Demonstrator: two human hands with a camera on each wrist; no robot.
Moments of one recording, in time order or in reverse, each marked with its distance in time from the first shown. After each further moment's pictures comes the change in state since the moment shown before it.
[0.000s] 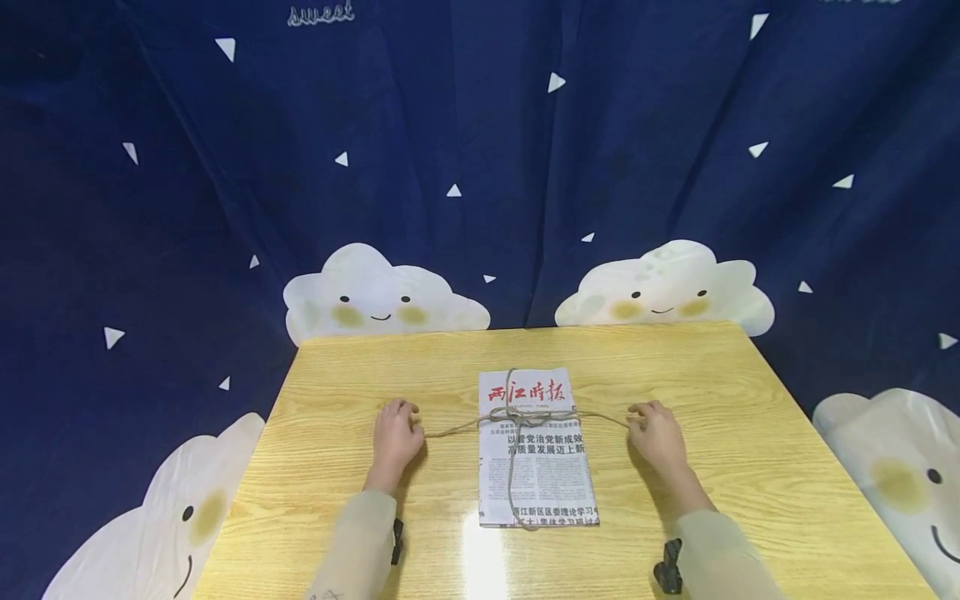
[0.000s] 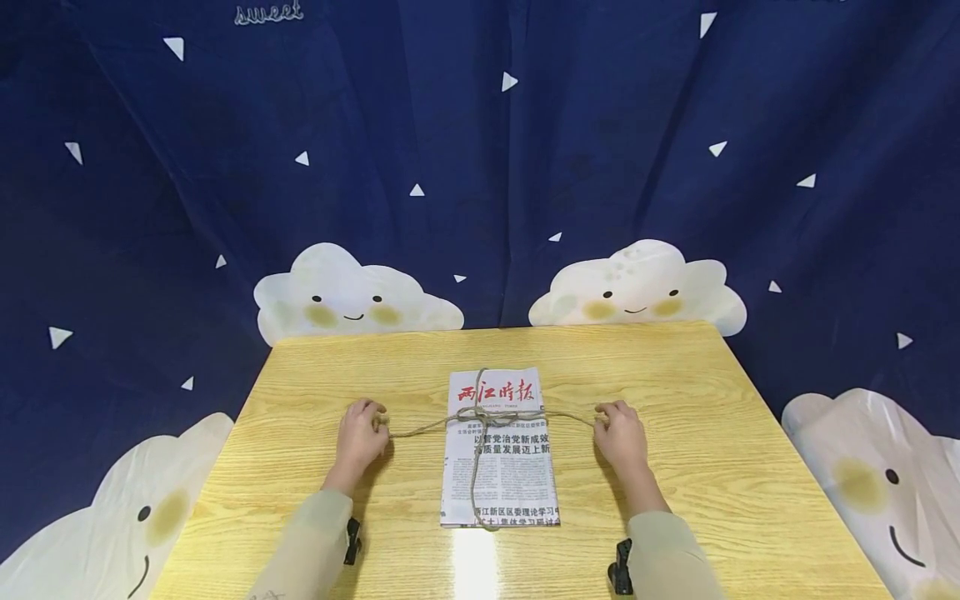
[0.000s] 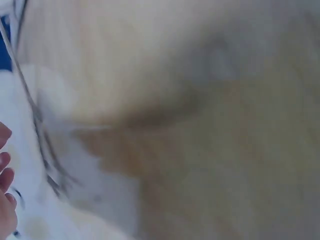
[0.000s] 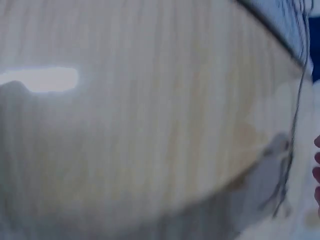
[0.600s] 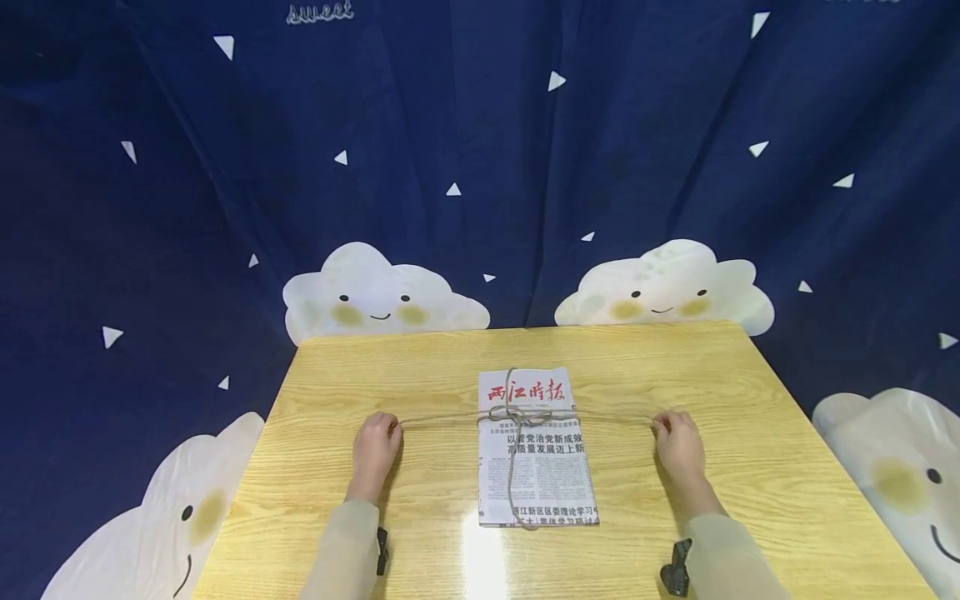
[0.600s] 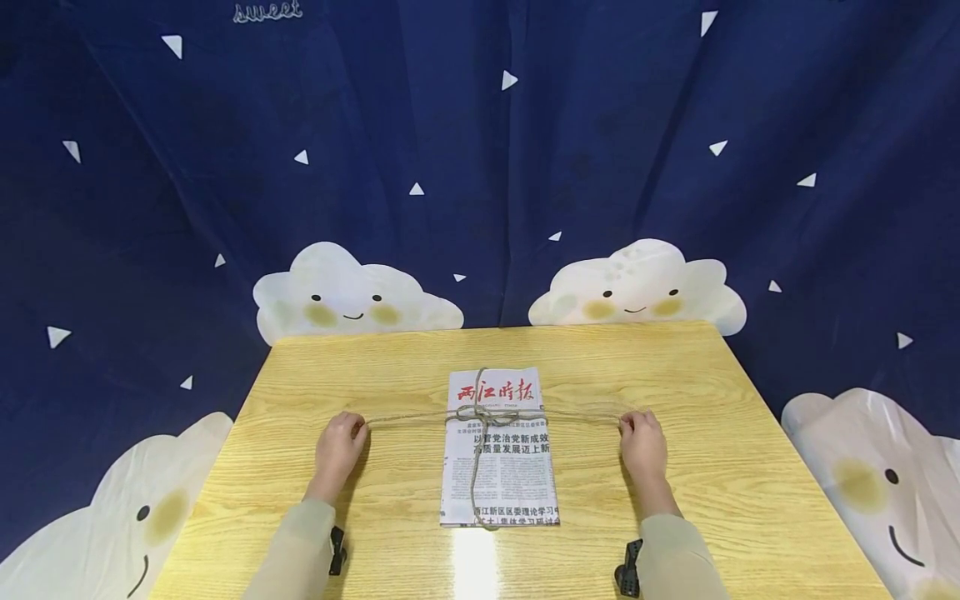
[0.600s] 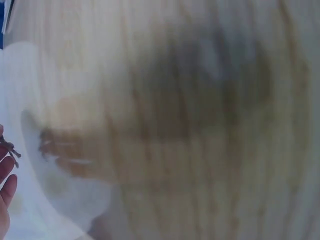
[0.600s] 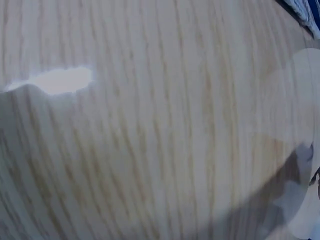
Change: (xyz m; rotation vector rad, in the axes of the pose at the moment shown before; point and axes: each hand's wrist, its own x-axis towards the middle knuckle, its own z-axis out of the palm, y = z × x) left_hand -0.014 -0.034 -0.004 0.082 0.230 0.144; right_hand -0.012 0.030 -0.005 -0.008 0.107 0.143
